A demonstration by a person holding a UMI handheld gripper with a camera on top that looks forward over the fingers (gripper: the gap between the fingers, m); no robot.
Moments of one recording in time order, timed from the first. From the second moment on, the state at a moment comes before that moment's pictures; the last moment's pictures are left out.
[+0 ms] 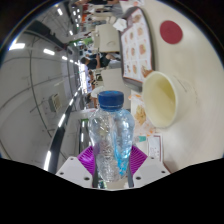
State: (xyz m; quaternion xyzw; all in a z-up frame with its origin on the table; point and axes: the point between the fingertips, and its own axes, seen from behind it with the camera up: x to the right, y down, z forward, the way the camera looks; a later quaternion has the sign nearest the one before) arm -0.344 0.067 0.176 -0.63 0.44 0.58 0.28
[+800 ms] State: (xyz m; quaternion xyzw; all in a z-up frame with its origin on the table) arm -0.054 0.116 0.107 -0.83 -0.04 -0.01 0.56
